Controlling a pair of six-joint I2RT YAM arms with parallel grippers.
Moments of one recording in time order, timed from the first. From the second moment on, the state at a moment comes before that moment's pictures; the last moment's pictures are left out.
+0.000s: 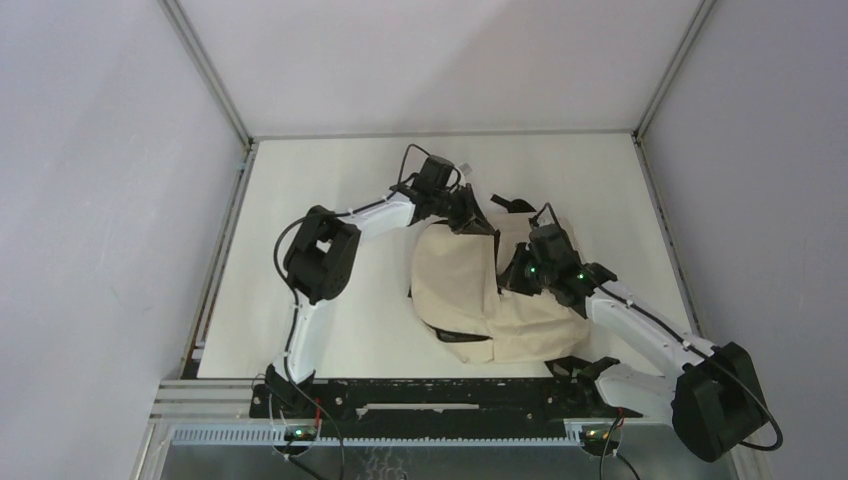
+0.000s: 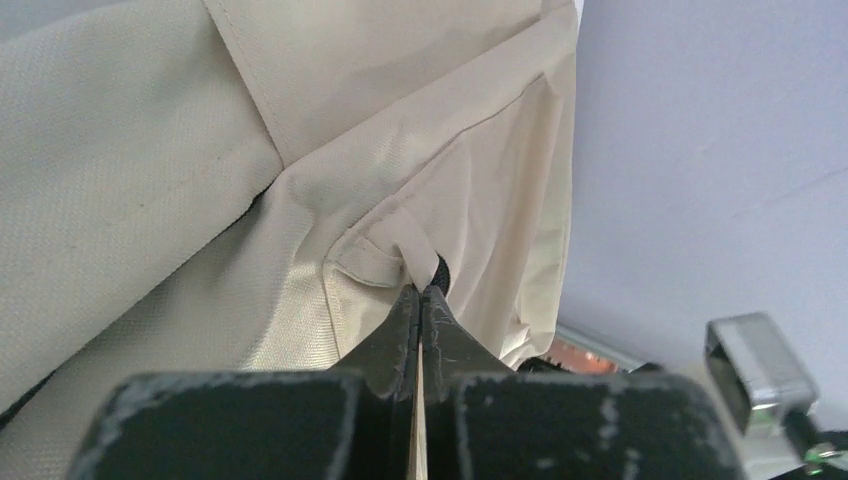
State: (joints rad) left arm -0.63 2.20 1.65 -0.17 0.66 -0.92; right arm 0.49 1.10 0.64 -0.36 -0.14 0.71
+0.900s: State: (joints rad) left arm -0.58 2.21 1.70 -0.23 0.59 -0.91; right arm 0.60 0.87 0.52 -0.50 -0.04 0.80
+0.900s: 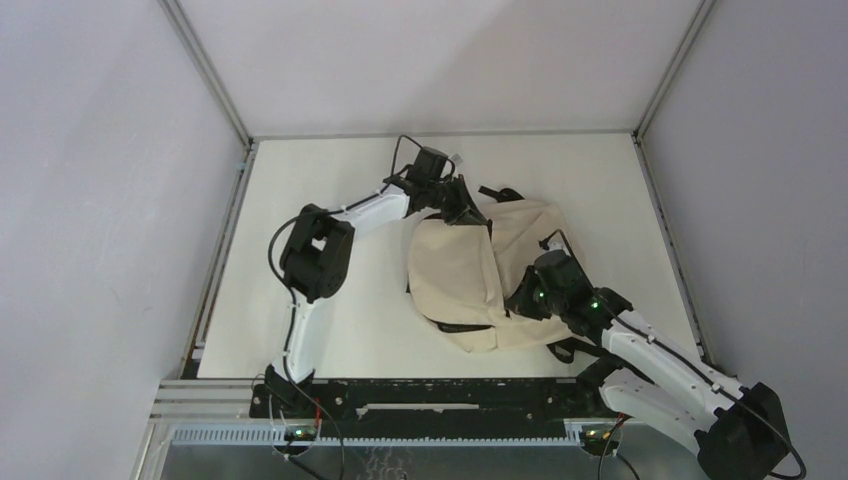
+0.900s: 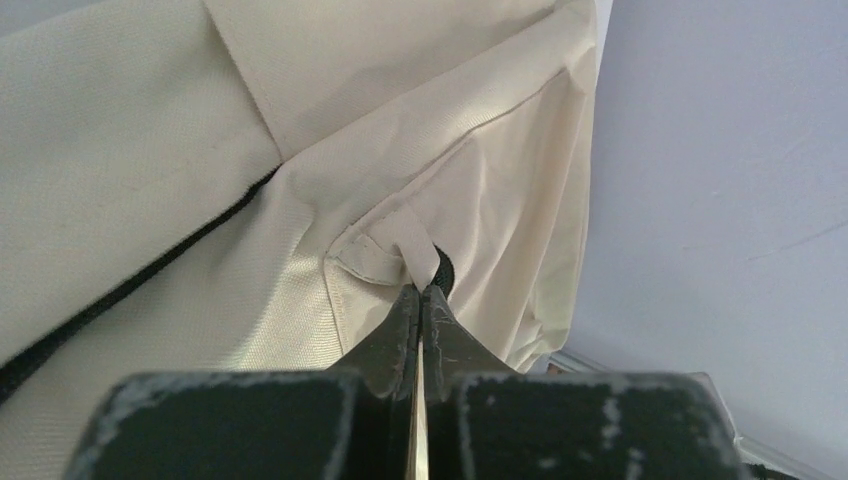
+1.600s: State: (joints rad) left arm -0.48 1.78 1.47 -0.43 0.29 -0.62; right arm 0.57 0.73 0.58 -0.84 0.21 0.88
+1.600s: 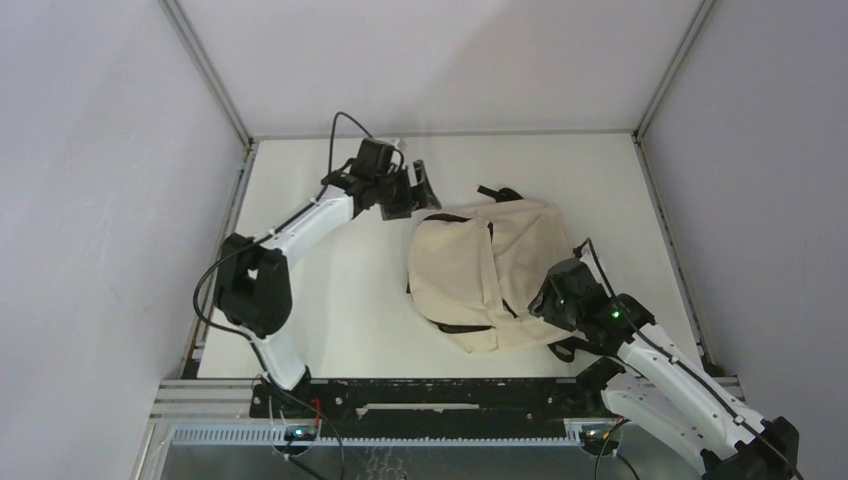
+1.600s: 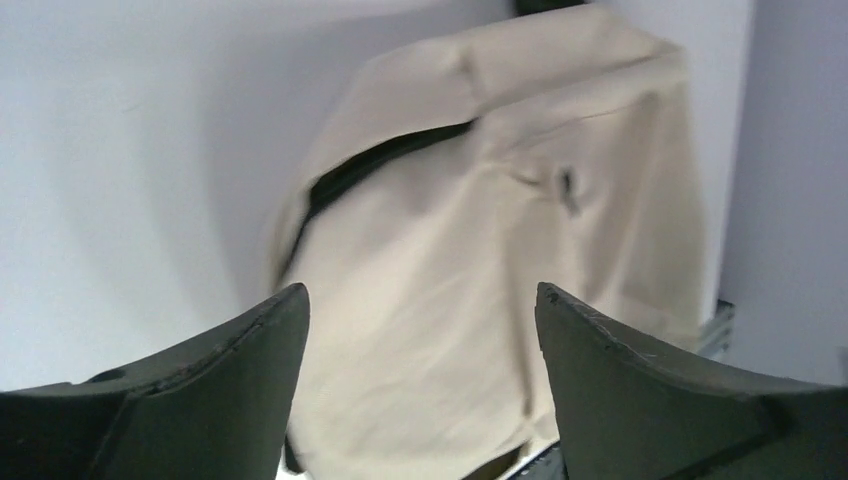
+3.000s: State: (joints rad) left arm -0.50 1.54 1.26 -0.14 0.55 -0.97; right arm 1.06 0.84 0.68 -0.56 0.32 0.60
